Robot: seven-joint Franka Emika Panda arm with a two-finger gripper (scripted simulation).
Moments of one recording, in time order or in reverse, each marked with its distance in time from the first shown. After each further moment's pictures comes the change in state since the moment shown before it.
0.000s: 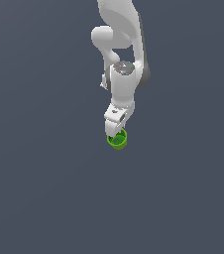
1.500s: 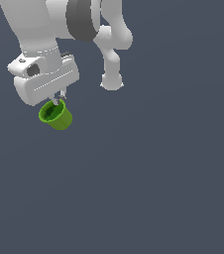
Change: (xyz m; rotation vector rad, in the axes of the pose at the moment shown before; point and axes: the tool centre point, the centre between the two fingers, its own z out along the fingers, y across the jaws) arm -0.166 0.153 -0.194 -0.001 0.001 0.002
